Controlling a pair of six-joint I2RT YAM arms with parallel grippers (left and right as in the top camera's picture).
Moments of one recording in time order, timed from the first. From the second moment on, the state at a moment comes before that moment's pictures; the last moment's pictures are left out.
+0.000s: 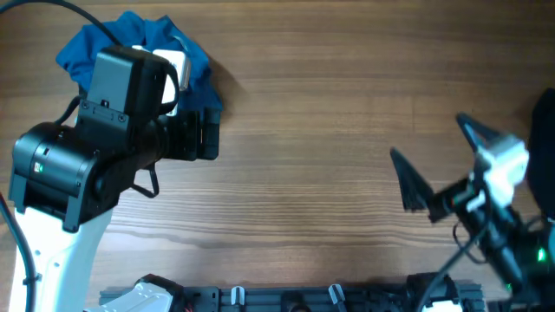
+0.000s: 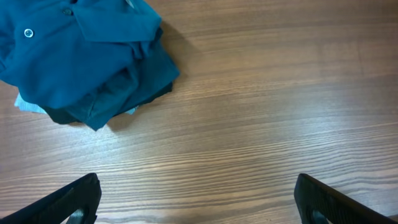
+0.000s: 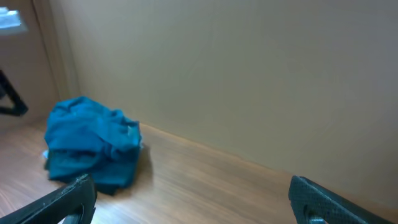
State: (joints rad) left arm -0.38 1.34 1.89 -1.51 -0.08 -0.23; right arm 0.08 0.49 0.99 -0.53 -0.36 -0.10
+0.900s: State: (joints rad) left arm -0.38 1.34 1.89 -1.51 -0.08 -0.23; right arm 0.08 0.02 0.05 -0.08 -0.29 -0.02
